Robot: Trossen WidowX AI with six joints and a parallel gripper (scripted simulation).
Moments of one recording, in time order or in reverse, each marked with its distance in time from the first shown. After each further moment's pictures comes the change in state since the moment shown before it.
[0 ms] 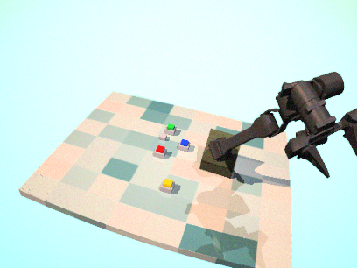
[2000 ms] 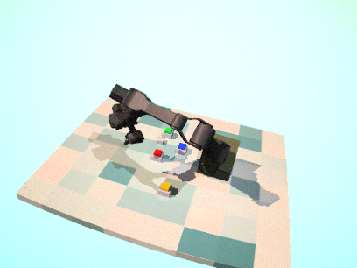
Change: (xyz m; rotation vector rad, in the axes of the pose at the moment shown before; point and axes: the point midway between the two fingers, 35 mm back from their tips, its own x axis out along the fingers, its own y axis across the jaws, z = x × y) arm -0.462 0.485 0.395 -1.918 -1.600 -0.795
